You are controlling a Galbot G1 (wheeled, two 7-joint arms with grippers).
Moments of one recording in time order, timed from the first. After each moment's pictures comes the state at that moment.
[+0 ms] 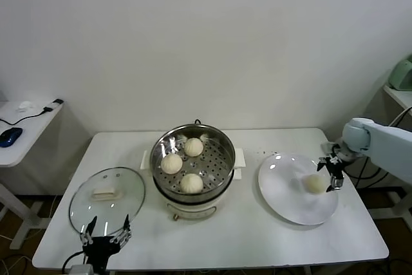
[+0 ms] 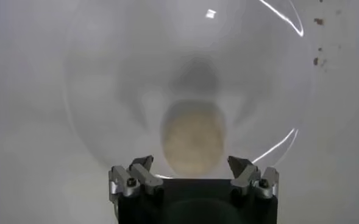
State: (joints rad) left arm 1.82 -1.53 -0.66 -2.17 -0.03 0.23 -0.06; right arm 0.32 0.71 -1.43 0.95 0.23 -0.03 -0.98
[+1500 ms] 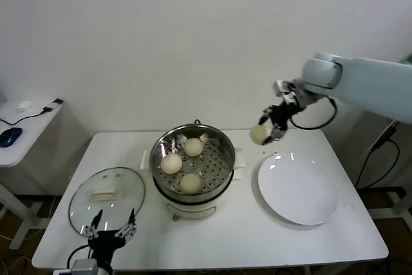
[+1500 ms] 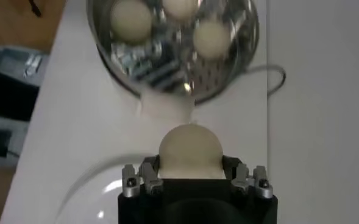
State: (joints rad) left arm 1.80 -1.52 -0.63 -2.20 -0.04 0.25 -0.06; right arm 0.93 0.93 -1.68 1.37 0.84 -0.23 -0.95
